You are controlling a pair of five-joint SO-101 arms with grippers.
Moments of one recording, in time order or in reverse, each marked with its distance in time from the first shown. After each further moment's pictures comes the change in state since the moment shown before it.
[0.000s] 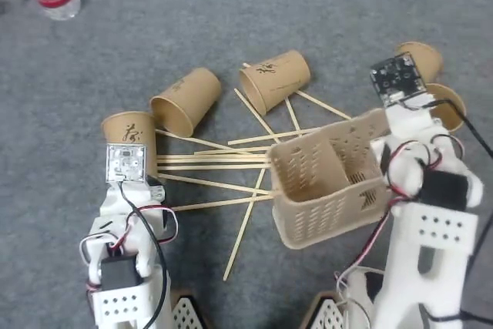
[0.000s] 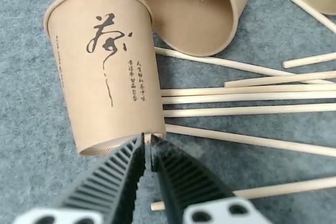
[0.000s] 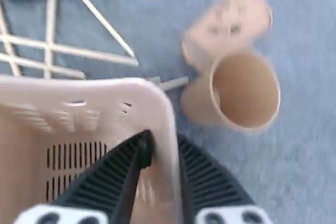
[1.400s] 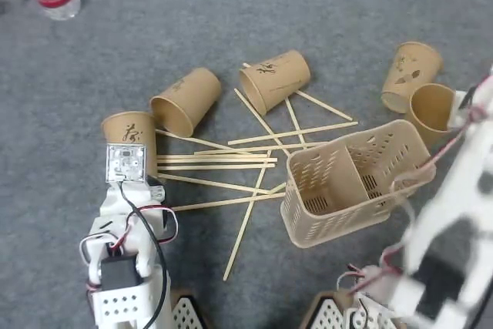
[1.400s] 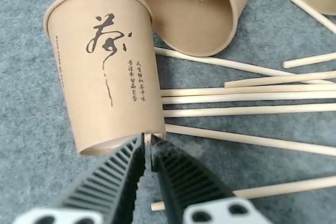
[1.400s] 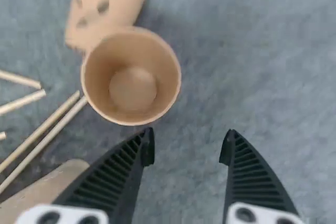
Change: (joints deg) left arm 0.0 0.0 0.0 0.0 0.0; right arm 17.0 40.7 -43.1 12.3 -15.1
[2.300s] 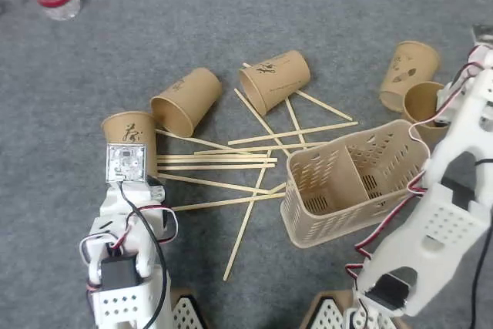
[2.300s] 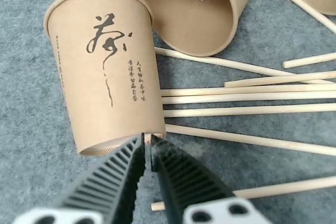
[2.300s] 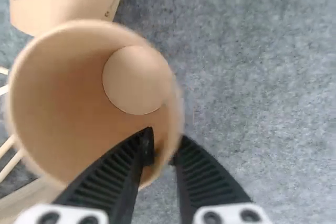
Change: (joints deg) left arm 0.0 0.0 0.0 0.0 0.0; right arm -1.1 36.6 -30.4 11.5 -0.4
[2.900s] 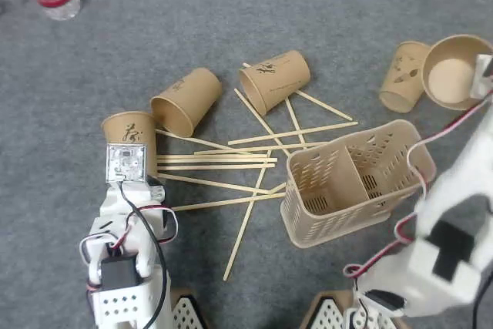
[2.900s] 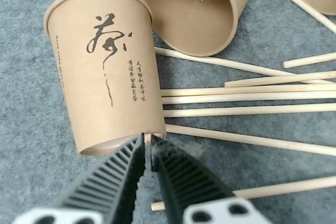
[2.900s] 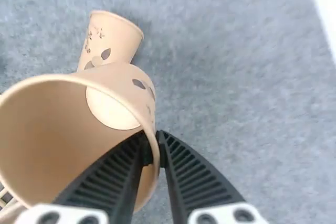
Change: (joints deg) left arm 0.0 0.0 0.0 0.0 0.0; right arm 0.4 -32.6 -5.9 7.5 2.4
